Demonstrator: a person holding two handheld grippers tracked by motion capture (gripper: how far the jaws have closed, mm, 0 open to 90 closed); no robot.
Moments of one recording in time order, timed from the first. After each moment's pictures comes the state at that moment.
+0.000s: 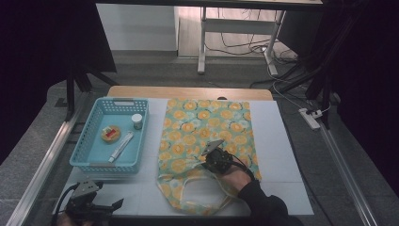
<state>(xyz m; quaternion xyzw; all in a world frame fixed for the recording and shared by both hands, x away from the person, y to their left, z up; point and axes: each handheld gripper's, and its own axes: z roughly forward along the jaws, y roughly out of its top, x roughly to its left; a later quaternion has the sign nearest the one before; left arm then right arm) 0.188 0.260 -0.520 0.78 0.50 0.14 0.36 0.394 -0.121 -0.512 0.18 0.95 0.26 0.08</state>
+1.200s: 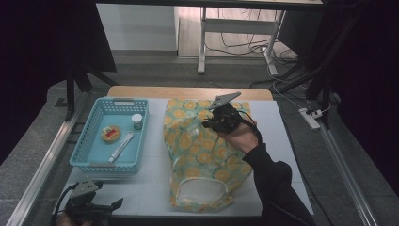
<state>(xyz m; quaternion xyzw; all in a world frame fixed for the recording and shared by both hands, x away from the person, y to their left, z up) 0.188 0.262 -0.520 0.77 0.50 0.14 0.36 0.443 -0.116 -0.373 0.17 0.90 0.38 0.11</state>
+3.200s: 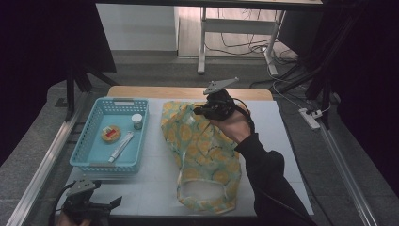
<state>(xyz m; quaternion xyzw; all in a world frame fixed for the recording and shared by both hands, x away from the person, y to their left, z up) 0.190 0.266 -0.514 0.76 0.51 0.13 0.38 0.455 -0.095 -0.345 0.17 0.88 0.43 0.10</state>
